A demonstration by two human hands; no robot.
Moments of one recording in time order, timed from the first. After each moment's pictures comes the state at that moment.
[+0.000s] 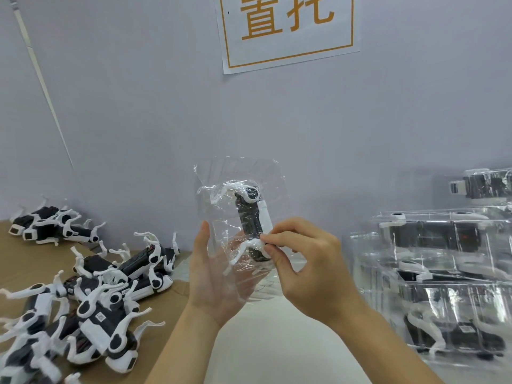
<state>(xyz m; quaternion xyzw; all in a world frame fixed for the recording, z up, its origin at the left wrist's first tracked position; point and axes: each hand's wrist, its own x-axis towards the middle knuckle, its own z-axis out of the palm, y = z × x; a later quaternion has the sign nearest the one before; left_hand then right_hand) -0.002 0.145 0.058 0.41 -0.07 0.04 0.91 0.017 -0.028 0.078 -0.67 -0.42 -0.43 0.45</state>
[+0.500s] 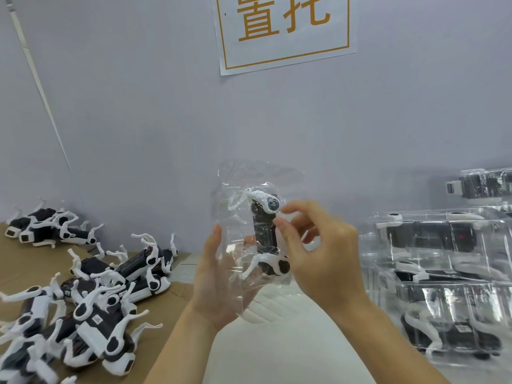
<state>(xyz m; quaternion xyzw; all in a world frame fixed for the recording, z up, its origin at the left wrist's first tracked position) -0.002 0.141 0.056 0.49 -0.10 0.02 0.87 0.012 -0.033 0.097 -0.64 -0.34 -0.46 0.52</state>
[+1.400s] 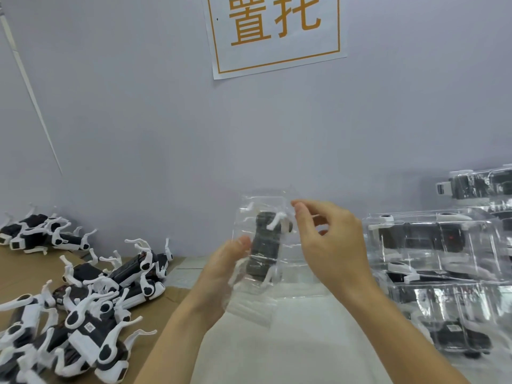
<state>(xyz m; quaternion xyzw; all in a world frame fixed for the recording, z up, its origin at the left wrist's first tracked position) -0.009 0.130 0.075 0.71 -0.05 0.11 0.70 0.020 -0.052 0.111 -0.72 -0.23 -0.33 0.57</state>
